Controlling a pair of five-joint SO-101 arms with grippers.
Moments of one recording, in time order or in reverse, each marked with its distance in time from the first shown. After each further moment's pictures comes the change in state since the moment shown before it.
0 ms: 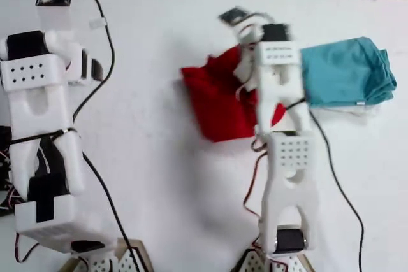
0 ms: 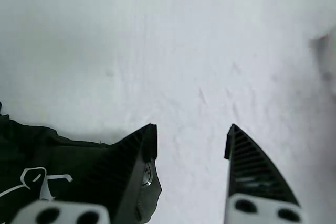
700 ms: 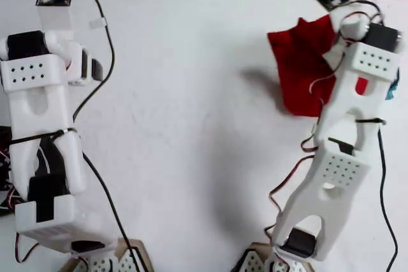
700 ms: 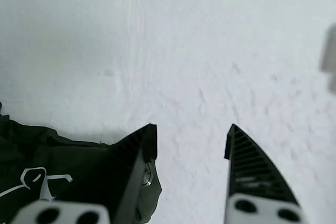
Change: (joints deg) left arm 0.0 0.0 0.0 0.0 0.0; right arm 23.0 -8.4 -0.2 -11.1 16.4
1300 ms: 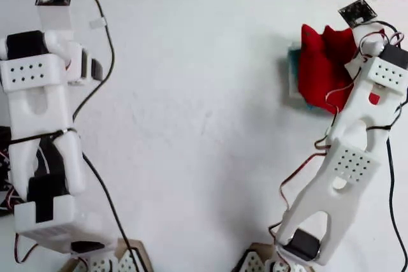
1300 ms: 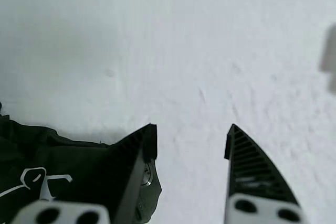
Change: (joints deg) left arm 0.0 0.0 0.0 0.0 0.0; right arm 6.2 12.0 0.0 -13.9 1.1
